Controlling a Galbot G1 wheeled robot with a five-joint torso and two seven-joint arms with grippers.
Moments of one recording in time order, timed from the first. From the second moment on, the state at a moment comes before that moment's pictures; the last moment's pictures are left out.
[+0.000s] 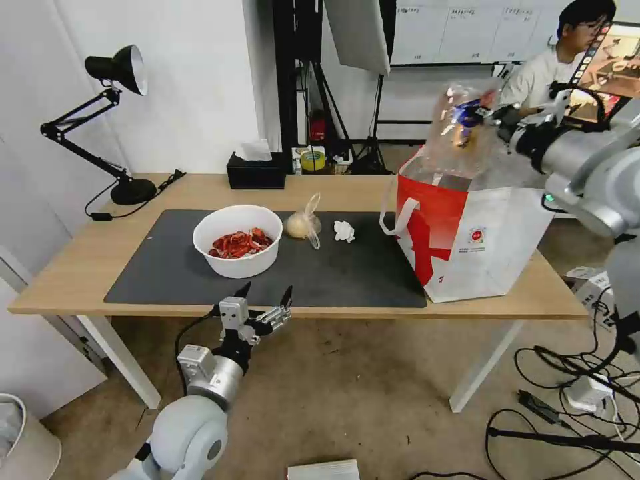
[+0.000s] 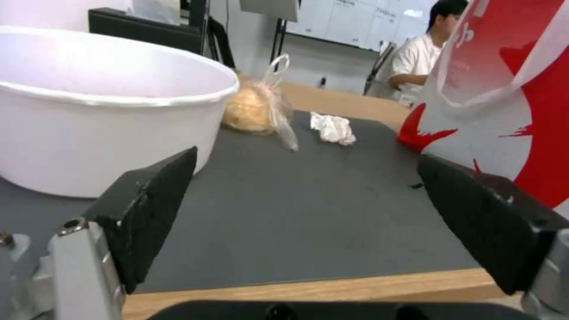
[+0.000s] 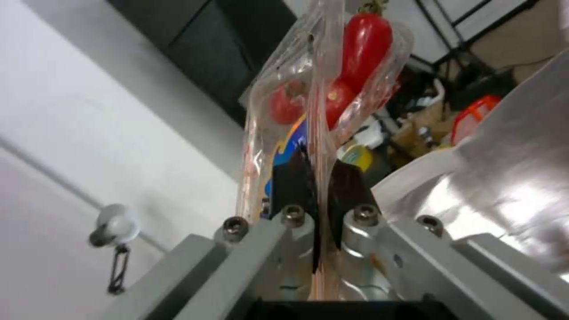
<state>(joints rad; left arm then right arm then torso) 1.37 -1.10 -0.23 -2.14 -0.54 0.08 -0.21 -0.45 0.83 0.45 1.83 1.82 -0.51 0.58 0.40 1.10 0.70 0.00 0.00</state>
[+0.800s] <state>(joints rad) 1.35 -1.11 -0.21 -2.10 -0.54 0.07 -0.19 -0.46 0.83 0.38 1.59 1.57 -0.52 0.38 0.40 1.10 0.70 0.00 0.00</state>
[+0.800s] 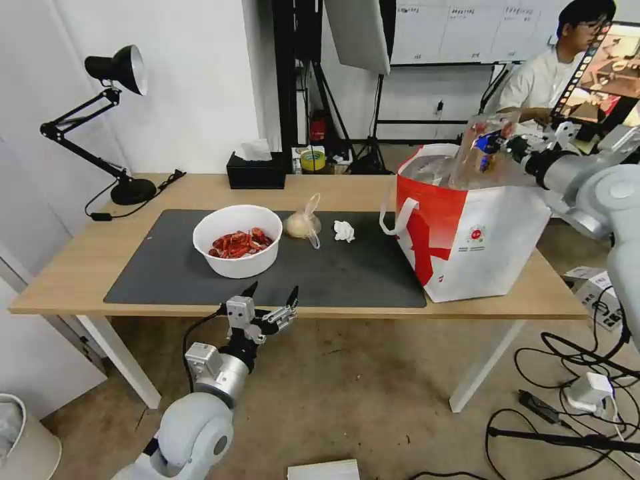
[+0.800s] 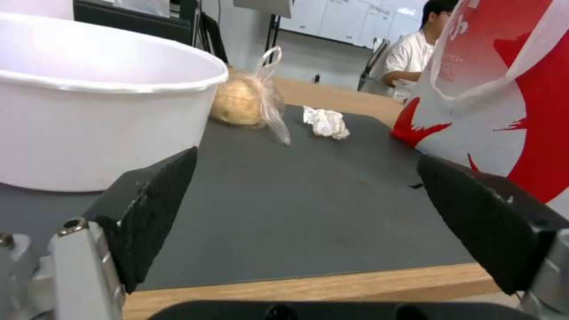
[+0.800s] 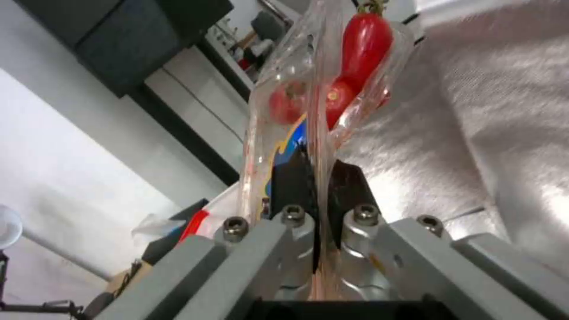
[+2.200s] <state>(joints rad) 1.33 -1.10 -0.20 -2.12 -0.55 0.08 -0.20 -0.54 0.83 0.42 1.67 1.60 -0.54 0.40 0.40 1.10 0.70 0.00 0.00</state>
